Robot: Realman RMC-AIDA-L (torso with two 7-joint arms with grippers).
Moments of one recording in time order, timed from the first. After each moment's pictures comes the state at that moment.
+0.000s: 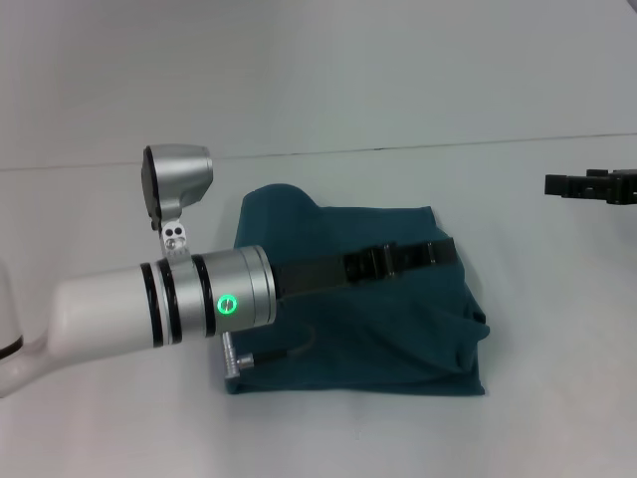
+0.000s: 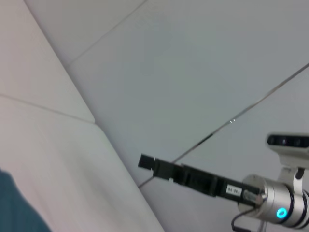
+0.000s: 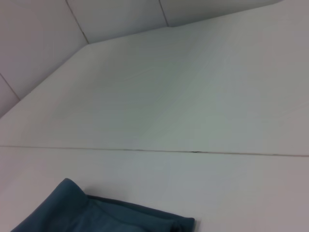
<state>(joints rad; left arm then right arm) -0.84 -2.18 1.13 0.29 1.43 1.22 -1.89 0.61 1.96 -0.44 -0.80 -2.27 -1.32 1.95</state>
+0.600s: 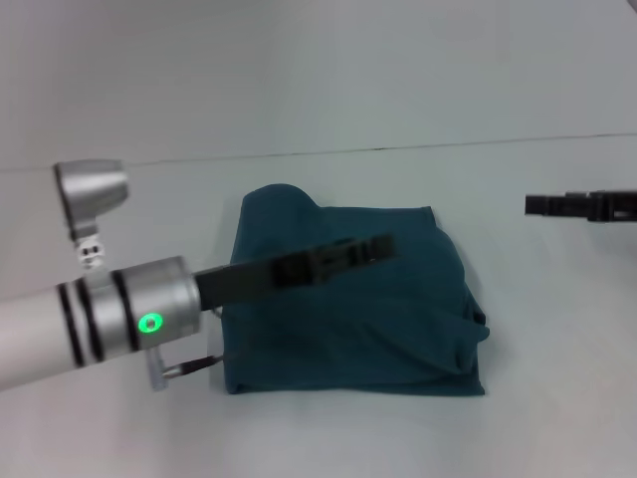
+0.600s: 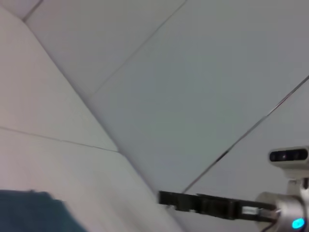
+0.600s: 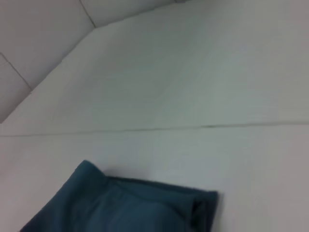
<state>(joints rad) -0.62 -2.16 1.13 0.53 1.48 1.25 -1.86 0.61 1.96 -0.48 -0.76 -2.28 -1.33 2.02</state>
